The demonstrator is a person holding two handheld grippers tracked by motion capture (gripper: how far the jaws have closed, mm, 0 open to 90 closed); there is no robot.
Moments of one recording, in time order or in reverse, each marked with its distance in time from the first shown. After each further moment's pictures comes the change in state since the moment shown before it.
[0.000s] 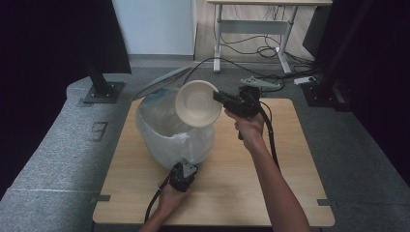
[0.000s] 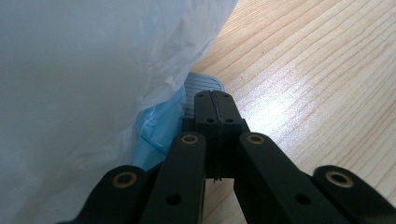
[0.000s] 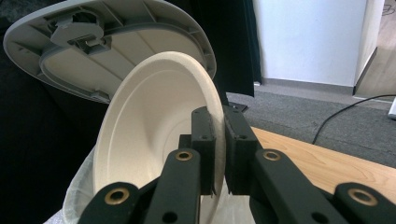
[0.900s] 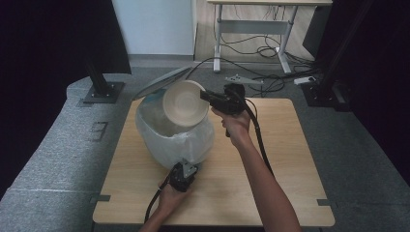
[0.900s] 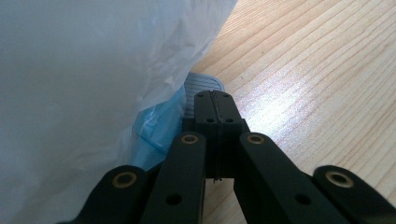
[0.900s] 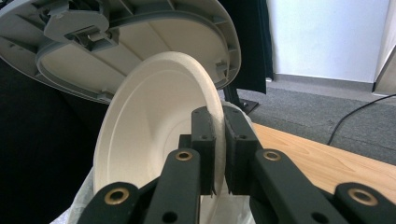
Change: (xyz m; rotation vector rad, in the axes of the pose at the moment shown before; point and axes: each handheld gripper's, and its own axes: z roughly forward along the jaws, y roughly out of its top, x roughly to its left) left arm 0.000 0.000 0.000 -0.002 0.002 0.002; right arm 0.013 -0.001 0.034 0.020 0.039 0.006
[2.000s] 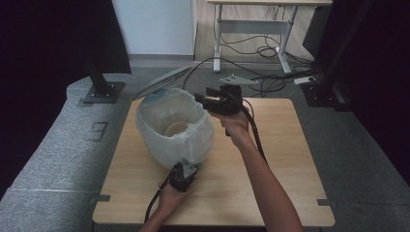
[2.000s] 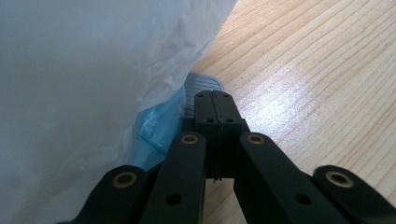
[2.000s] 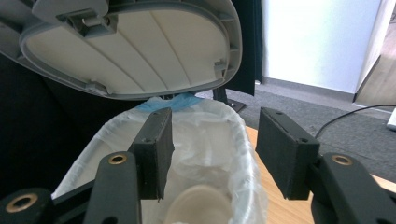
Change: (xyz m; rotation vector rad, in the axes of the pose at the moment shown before) left arm 0.000 0.000 0.000 -0.001 0.002 0.003; right arm 0.005 0.000 0.004 0.013 -0.043 -0.097
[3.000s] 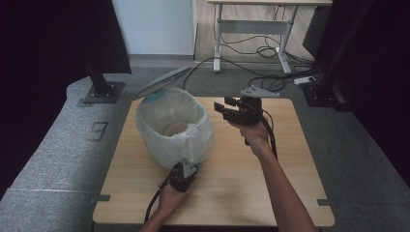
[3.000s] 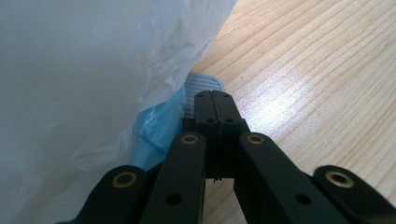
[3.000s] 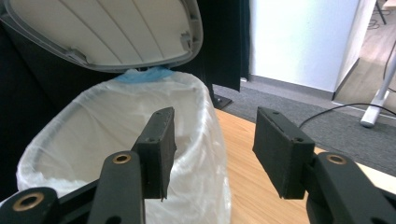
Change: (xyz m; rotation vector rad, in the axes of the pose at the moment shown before) left arm 0.000 0.000 0.000 0.000 -0.001 -0.001; right arm -0.030 -0.028 -0.043 0.007 -0.039 -0.035
